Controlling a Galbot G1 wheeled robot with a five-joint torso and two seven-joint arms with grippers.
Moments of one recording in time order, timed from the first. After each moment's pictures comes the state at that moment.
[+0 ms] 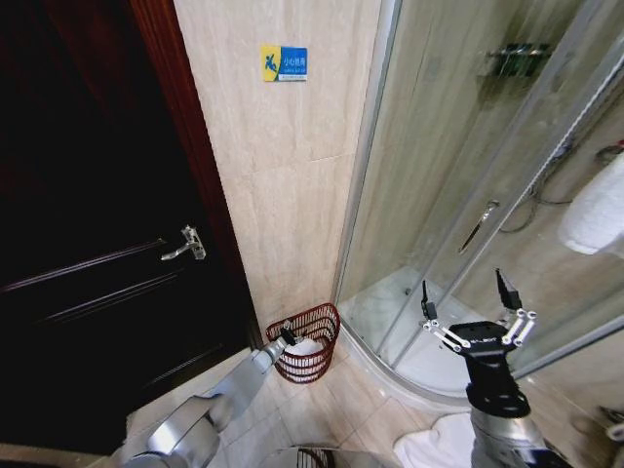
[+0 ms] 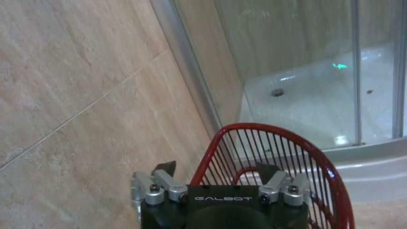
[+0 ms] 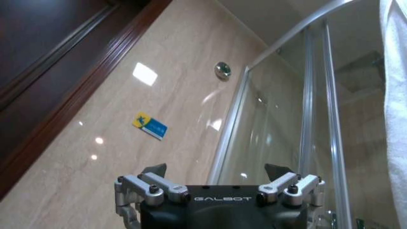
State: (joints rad) left arm 0.67 -1.43 0.12 -0.45 0.10 -0.53 0.07; right arm -1.82 1.61 0.80 2.43 0.08 0.67 -0.31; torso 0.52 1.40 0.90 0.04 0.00
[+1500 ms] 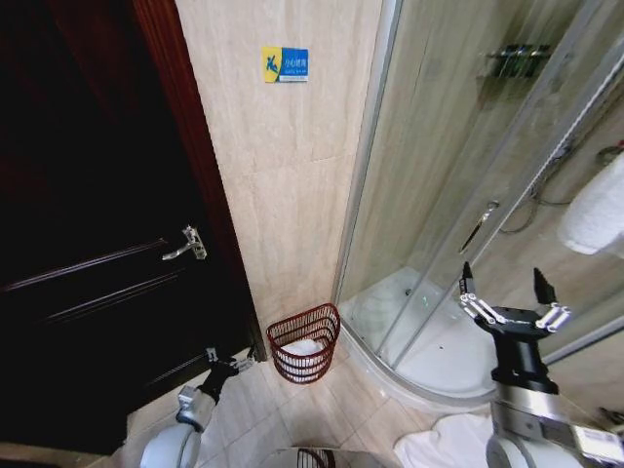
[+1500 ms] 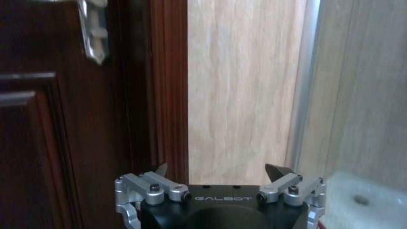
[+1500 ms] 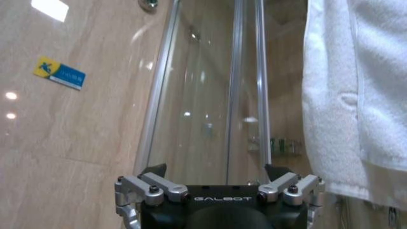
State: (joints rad) left arm 1.74 -1.44 -0.69 -1.98 -0.17 -0.09 0.24; right arm -1.78 1.61 0.85 2.50 0.15 0.24 -0.08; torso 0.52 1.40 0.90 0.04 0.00
